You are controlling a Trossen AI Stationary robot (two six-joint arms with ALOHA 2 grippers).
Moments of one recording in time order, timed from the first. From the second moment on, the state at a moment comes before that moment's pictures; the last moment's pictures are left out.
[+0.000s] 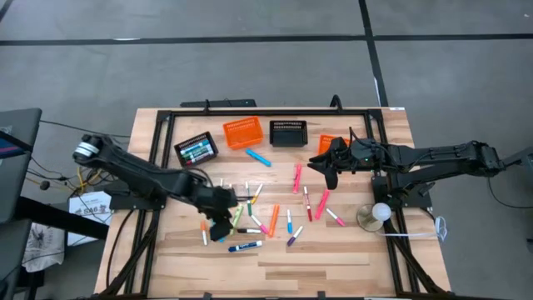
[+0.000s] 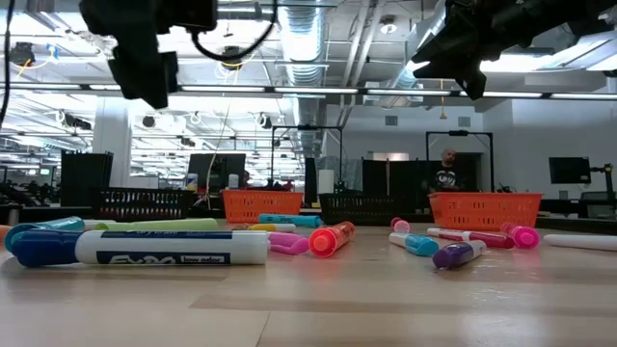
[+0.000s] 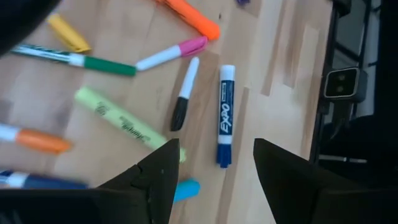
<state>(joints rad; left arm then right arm) -0.35 1.40 0.96 -0.55 0.08 -0.64 -0.04 0.89 0.61 -0.11 0.09 0.43</state>
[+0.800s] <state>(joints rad) -0.47 1.78 1.20 -0.54 -0.02 -0.78 -0.04 0.89 0.61 -0.15 0.09 0.44</state>
